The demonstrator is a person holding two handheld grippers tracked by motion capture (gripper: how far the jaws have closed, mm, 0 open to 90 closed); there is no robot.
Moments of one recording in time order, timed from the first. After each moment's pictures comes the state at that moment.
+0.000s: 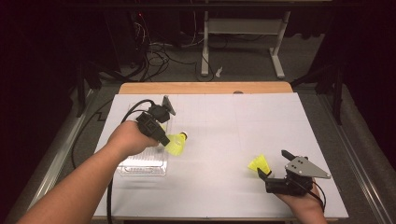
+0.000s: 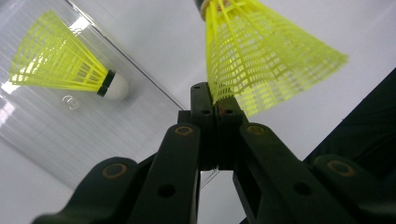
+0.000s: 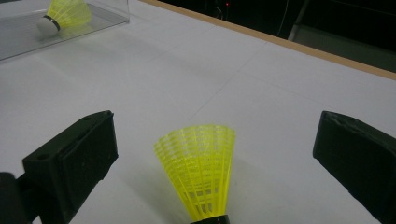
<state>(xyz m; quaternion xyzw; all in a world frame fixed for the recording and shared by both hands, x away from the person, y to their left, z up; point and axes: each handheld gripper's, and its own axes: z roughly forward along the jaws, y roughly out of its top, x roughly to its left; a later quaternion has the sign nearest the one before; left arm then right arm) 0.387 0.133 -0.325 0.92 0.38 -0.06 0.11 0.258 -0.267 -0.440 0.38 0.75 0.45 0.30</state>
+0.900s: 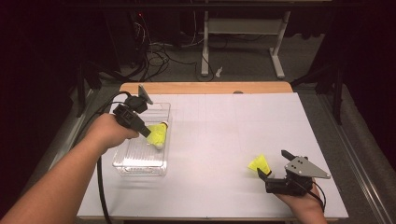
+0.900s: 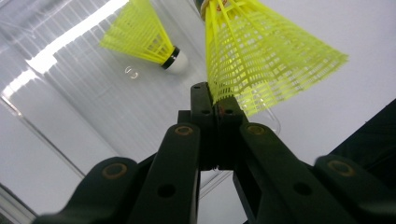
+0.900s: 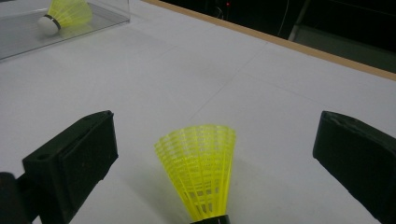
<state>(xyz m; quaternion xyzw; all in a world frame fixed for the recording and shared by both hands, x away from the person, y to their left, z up) 0.399 0.189 -0.310 0.89 0.44 -0.04 0.11 0.258 -0.267 -0.440 0.38 0.75 0.45 0.30</state>
